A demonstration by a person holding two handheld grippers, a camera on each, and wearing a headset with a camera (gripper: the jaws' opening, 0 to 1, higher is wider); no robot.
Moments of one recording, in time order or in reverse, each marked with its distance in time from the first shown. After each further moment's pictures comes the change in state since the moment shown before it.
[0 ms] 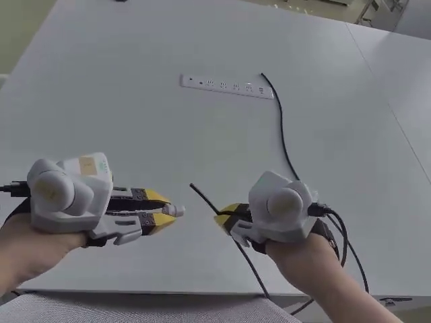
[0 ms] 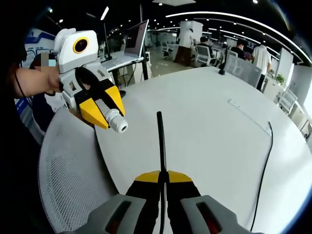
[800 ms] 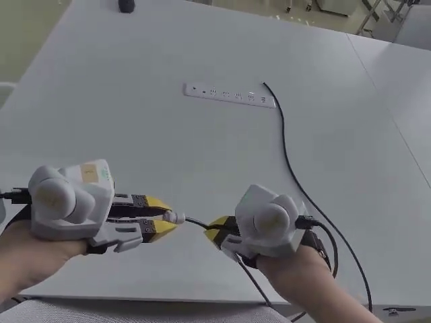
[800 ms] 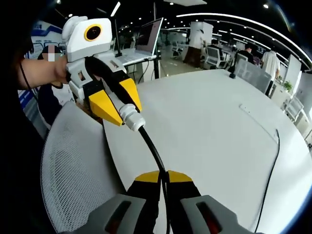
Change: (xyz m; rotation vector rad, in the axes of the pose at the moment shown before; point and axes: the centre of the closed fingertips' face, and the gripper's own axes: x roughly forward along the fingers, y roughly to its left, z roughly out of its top) left arm -0.007 -0.003 0.003 0.014 0.003 0.010; right arm 0.011 0.030 0.000 -0.057 0.008 0.058
